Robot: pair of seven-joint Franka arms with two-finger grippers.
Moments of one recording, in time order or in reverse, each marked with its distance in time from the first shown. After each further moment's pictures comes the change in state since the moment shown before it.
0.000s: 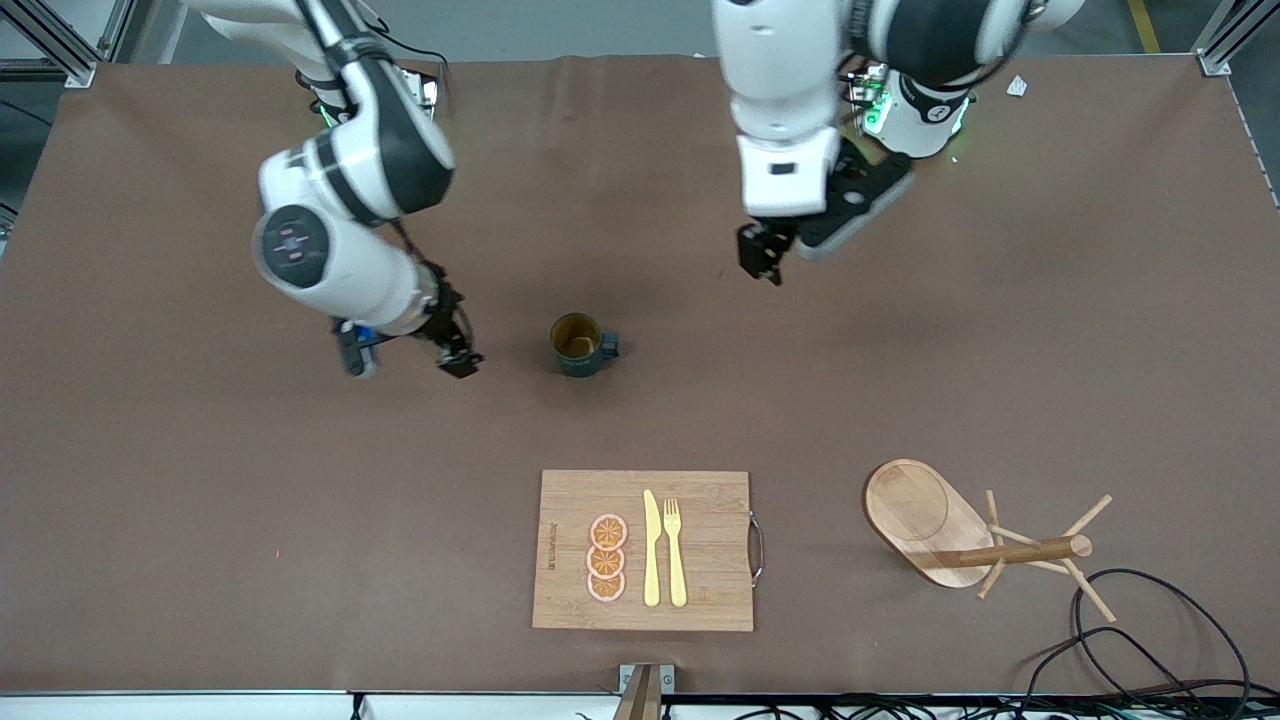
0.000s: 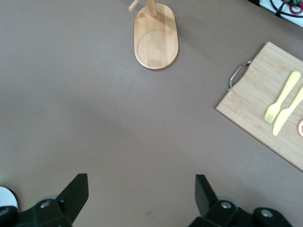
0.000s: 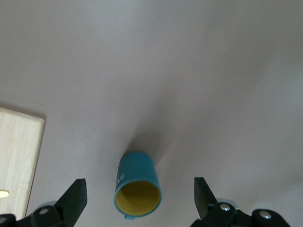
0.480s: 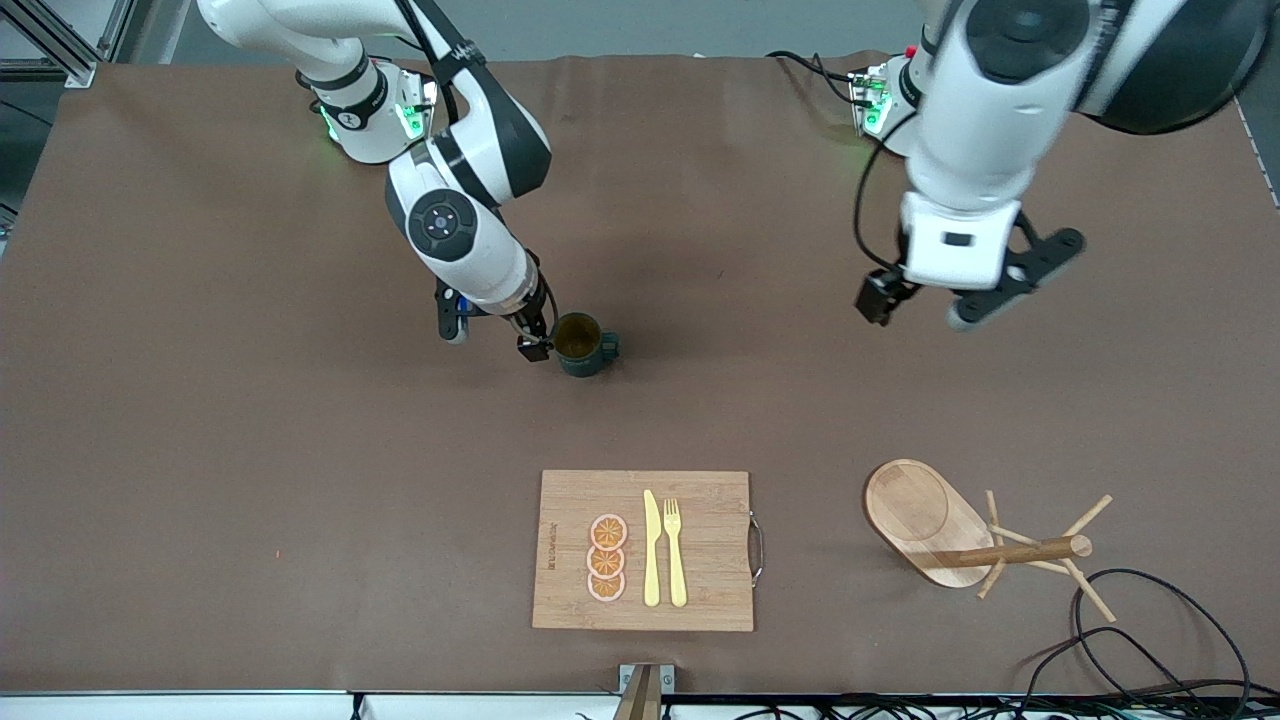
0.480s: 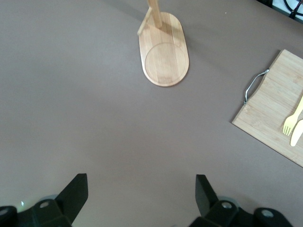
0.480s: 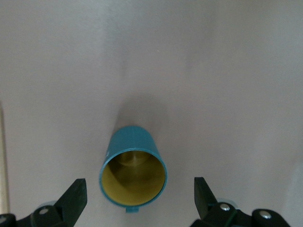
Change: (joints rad) left arm 0.252 -0.016 0.001 0.019 -0.112 0.015 0.369; right arm 0.136 0.091 -0.001 -0.033 0.000 0.138 0.304
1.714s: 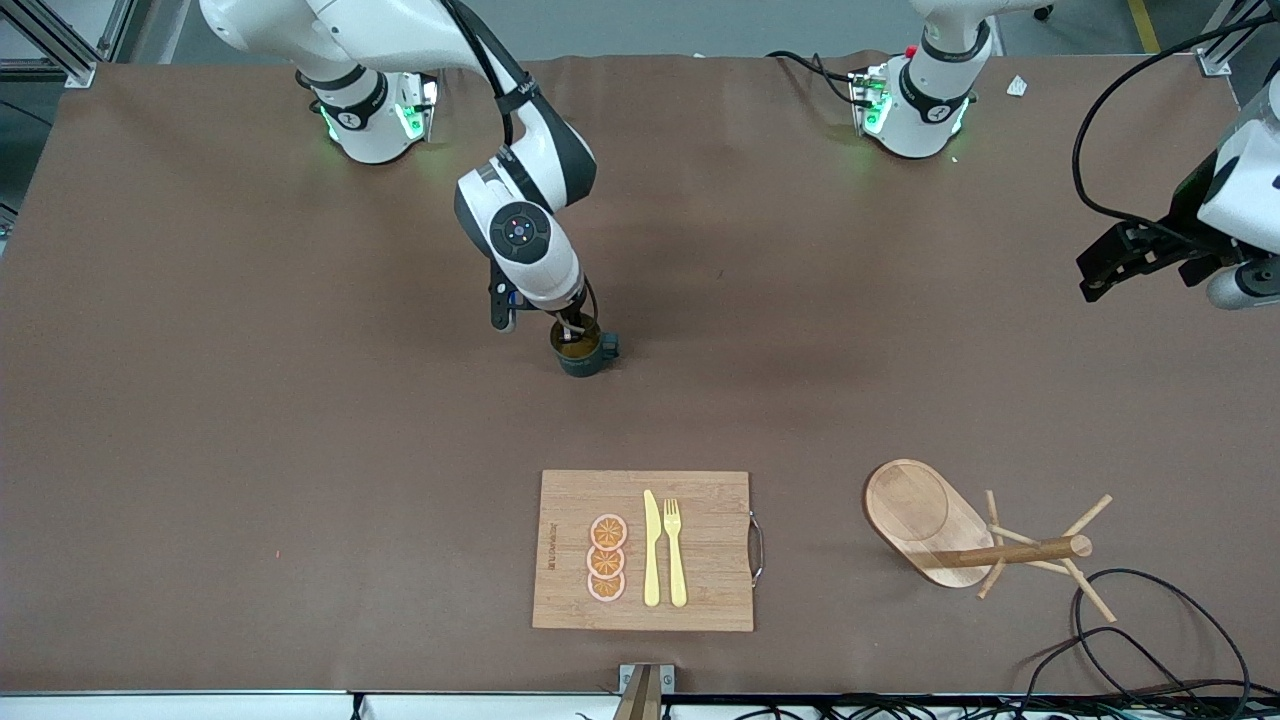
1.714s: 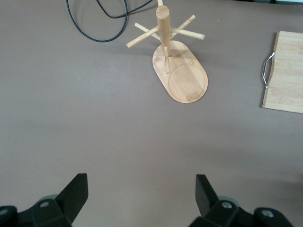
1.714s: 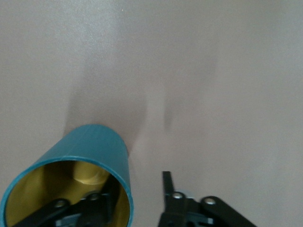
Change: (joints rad) left arm 0.295 -0.098 0.006 0.063 -0.085 -0.066 0.725; right arm 0.112 0.107 -0.008 -0.068 0.000 0.166 0.114
